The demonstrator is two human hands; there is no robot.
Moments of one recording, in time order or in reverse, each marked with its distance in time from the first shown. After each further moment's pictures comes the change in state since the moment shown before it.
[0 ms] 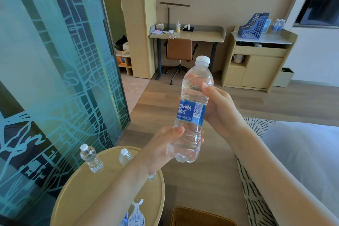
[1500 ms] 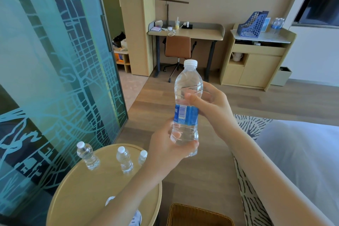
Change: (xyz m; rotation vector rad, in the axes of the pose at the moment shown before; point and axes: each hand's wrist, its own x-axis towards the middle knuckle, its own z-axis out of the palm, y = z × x) left_hand 0.001 -0.023 0.024 0.596 0.523 0.153; right_hand 0.002 0.012 0.005 -0.390 0.169 -0.098
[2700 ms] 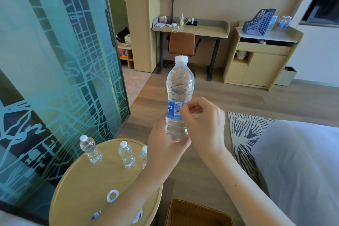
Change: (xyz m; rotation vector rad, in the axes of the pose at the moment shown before) left_hand -0.004 -0.012 0.004 0.062 0.231 0.078; right_hand -0.034 0.022 0.050 -0.536 0.435 -0.252
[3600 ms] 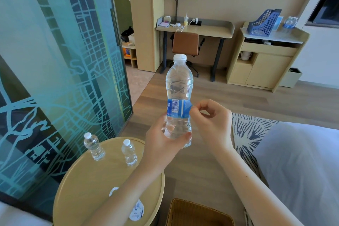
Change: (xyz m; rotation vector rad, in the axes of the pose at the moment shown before) left_hand 0.004 -0.003 -0.019 -0.126 -0.065 -0.053; right_hand 0.004 0.012 -0.008 0.326 -0.096 0.107
